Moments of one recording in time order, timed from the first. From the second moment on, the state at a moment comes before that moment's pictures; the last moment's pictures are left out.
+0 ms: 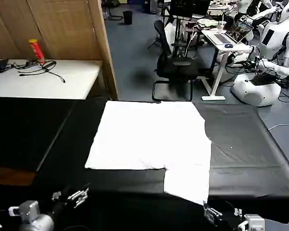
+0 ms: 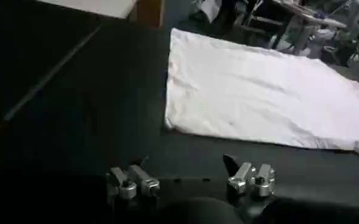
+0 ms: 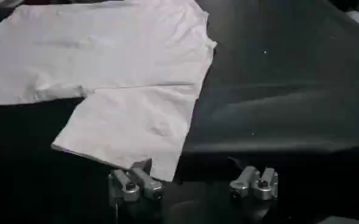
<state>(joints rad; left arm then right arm) 1.87 -1.09 -0.78 -2.32 -0.75 0.51 -0.10 -1.87 1.31 0.67 2.42 0.41 -0.56 0.13</state>
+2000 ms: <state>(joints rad) 1.69 -1.09 -0.67 -2.17 -0.70 0.47 -0.12 -1.89 1.34 0.62 2.45 0.35 -0.68 0.28</state>
